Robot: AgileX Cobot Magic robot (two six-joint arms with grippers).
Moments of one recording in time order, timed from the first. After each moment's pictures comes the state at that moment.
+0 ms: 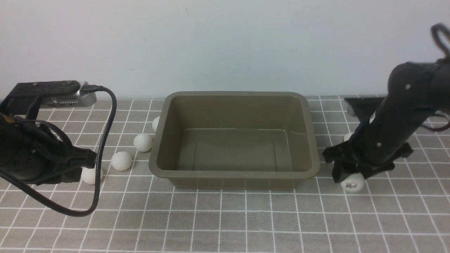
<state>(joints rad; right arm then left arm) 0.22 1.75 -1.23 0.17 0.98 0.07 -0.03 1.29 -0.92 -0.23 0.85 0.12</state>
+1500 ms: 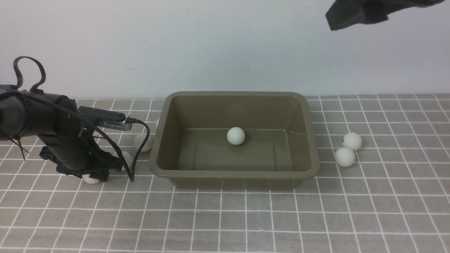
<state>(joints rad) 0.37 1.48 -1.81 0.09 1.27 -0.03 -0.03 1.93 -1.14 0.09 0.56 0.01</state>
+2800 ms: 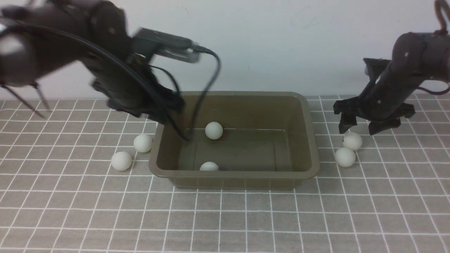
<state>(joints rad) 0.08 2.13 -1.65 0.08 0.95 0.15 -0.31 1.71 -1.48 0.06 0.96 -0.04</state>
